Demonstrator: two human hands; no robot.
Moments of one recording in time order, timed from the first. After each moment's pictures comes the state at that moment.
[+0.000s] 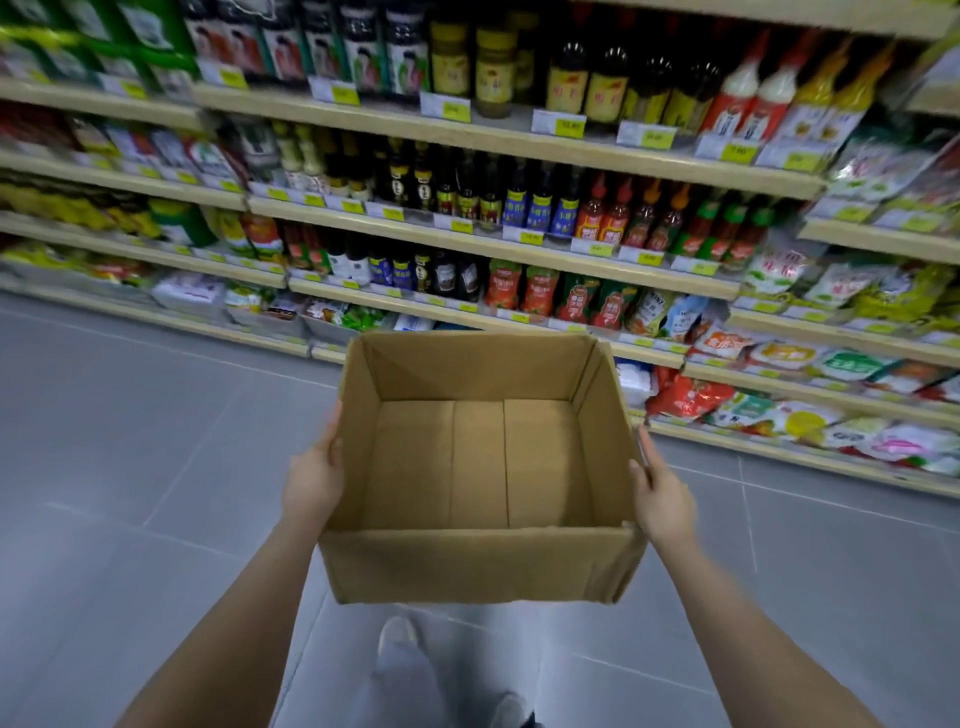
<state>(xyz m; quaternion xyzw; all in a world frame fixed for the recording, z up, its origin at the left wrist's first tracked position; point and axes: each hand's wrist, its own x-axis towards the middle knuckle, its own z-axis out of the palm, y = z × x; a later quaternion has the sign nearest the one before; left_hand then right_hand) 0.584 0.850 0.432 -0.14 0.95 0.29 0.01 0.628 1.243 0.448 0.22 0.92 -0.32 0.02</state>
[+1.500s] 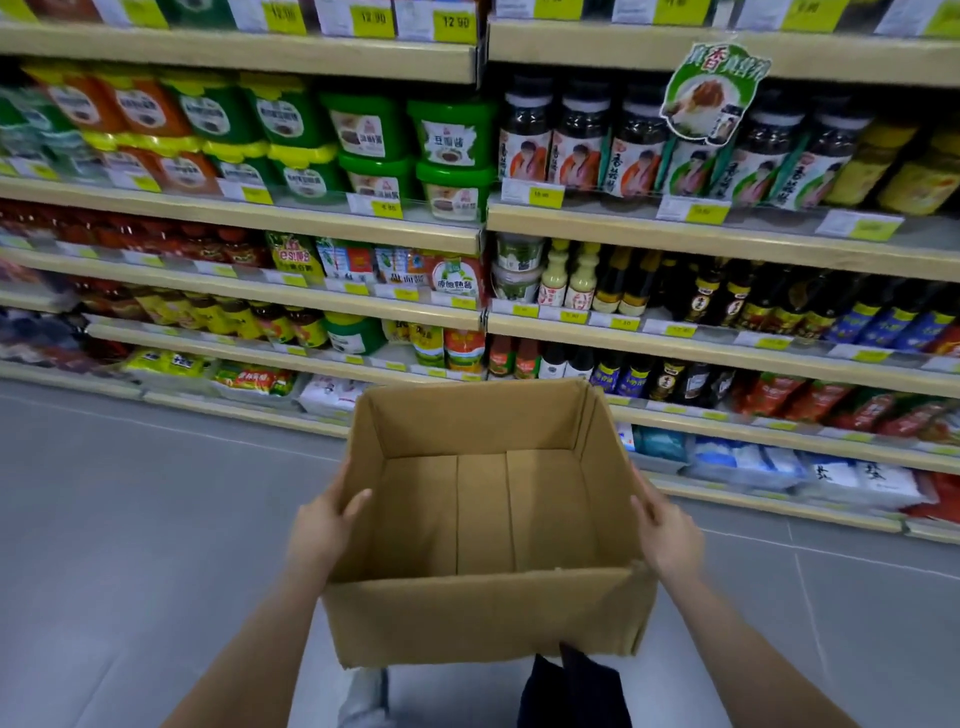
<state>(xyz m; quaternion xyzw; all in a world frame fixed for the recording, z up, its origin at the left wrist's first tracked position) 0.236 0.270 0.417 -0.15 0.93 0.31 0.12 0.283 0.654 0.426 0.23 0.92 -0.30 0.05</state>
